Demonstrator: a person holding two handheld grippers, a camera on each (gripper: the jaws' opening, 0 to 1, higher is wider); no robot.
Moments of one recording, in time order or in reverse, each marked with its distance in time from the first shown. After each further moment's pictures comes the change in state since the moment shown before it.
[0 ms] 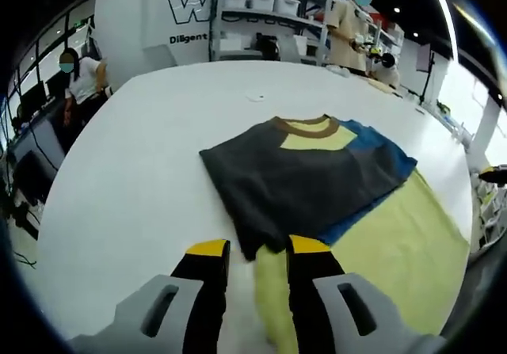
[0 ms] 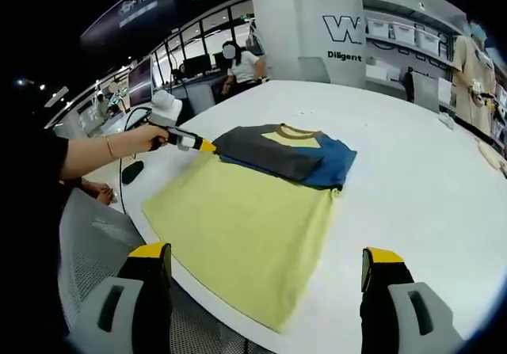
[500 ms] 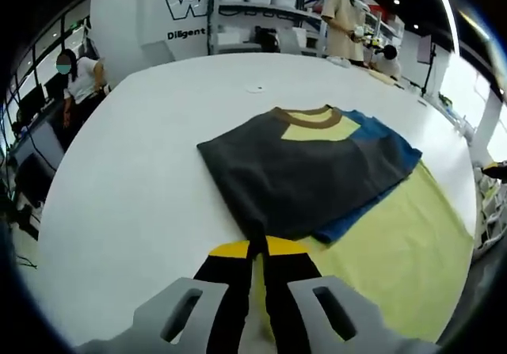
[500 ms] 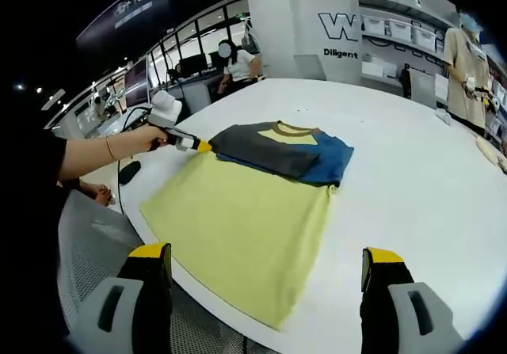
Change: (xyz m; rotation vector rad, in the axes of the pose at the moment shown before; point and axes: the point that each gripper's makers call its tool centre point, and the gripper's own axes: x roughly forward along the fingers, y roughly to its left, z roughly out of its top) left arm 0.009 0.001 -0.009 0.015 0.048 0.017; right arm -0.001 -0.003 -0.004 0.021 0.010 -0.013
